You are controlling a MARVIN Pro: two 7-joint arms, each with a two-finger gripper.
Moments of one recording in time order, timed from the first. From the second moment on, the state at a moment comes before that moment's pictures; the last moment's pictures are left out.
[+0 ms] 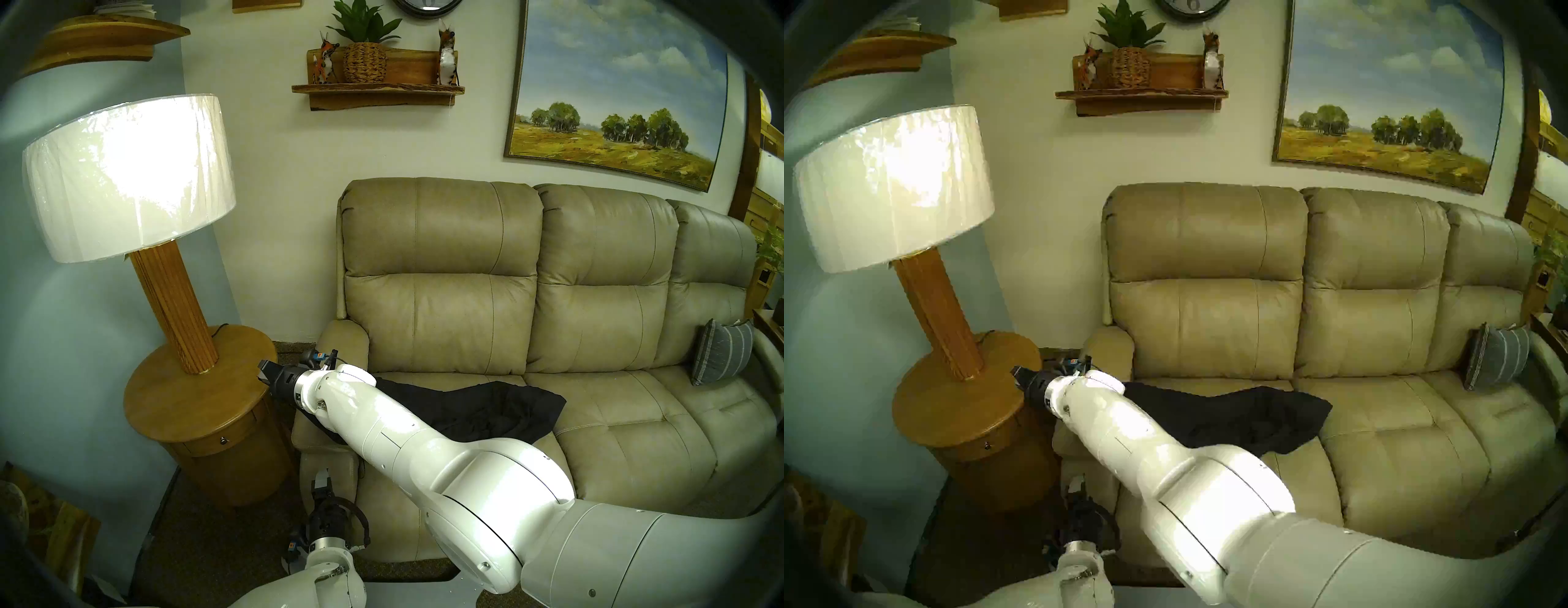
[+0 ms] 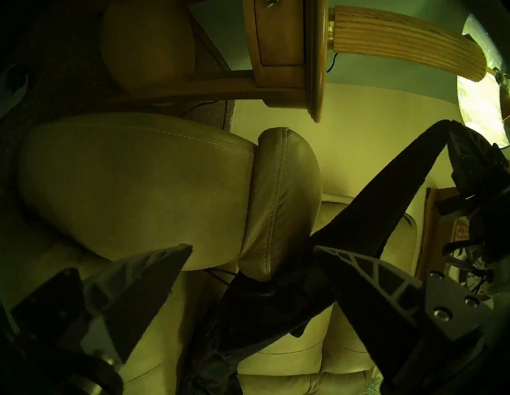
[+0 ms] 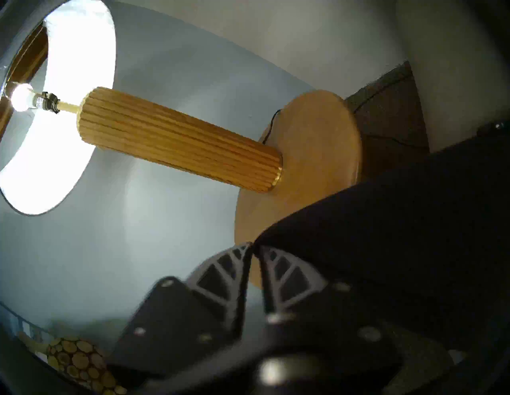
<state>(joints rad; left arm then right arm) 1.60 -1.26 -0.62 -1.09 -2.70 -0.60 -0.79 -0.82 -1.97 0.92 -0.39 1.20 0.33 0.19</state>
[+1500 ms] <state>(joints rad) 1.61 -1.26 -0.64 -1.10 -2.69 -0.60 -0.79 -0.94 -1.77 1.02 -0.37 1.31 0.08 0.49</state>
